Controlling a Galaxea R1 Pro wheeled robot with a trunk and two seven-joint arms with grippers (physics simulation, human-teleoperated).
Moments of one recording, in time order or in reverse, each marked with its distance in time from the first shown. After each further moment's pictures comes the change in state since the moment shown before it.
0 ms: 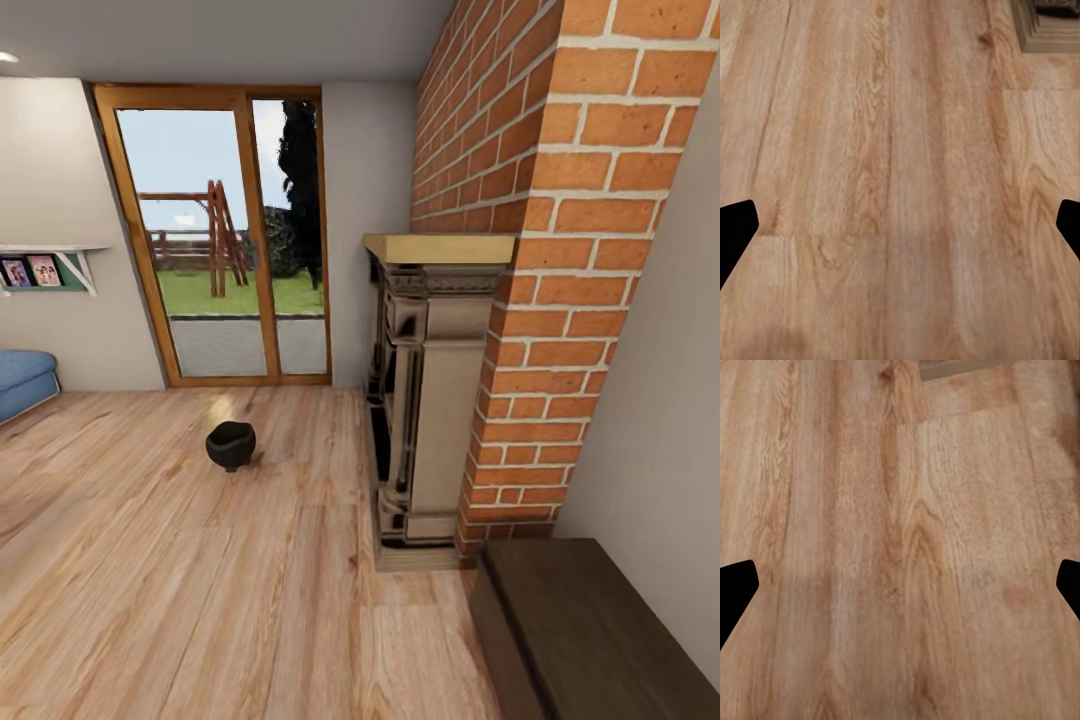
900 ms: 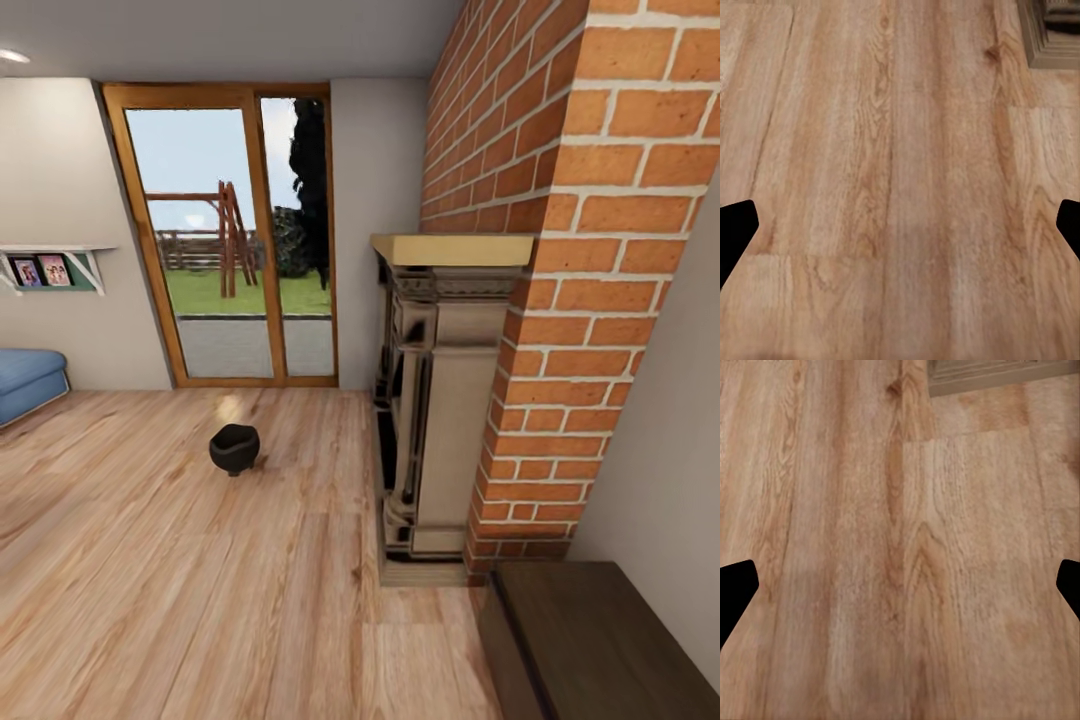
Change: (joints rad) left arm 0.000 0.000 0.000 0.001 -0.003 -0.001 0.000; right arm 0.000 0.000 0.008 0.000 0.000 0.000 0.000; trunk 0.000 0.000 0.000
